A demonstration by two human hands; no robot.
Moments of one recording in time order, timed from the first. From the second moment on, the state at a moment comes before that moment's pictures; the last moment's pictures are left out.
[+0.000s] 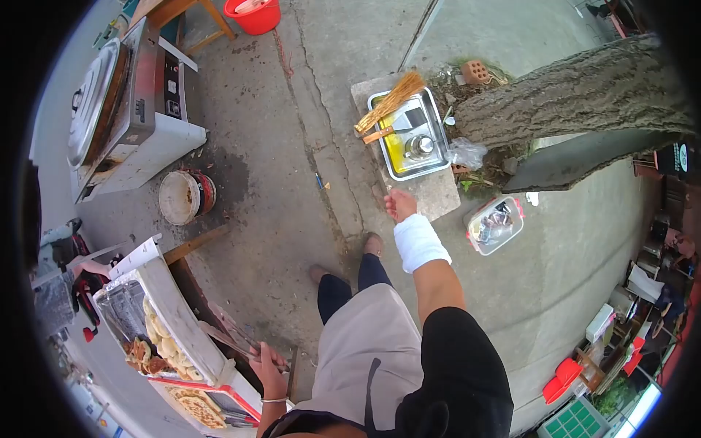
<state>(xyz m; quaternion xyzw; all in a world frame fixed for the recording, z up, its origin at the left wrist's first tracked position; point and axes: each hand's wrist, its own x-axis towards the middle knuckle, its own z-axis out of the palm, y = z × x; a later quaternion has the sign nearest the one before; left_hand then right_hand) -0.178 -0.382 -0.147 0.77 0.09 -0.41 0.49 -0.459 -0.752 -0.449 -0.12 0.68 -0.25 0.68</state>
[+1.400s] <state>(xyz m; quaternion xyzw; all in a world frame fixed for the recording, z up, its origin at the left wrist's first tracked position) -0.107 -0.267 -0.063 0.69 0.28 -0.02 0.66 -0.024 -0.764 -0.051 -0.90 0.03 -0.05 0.43</state>
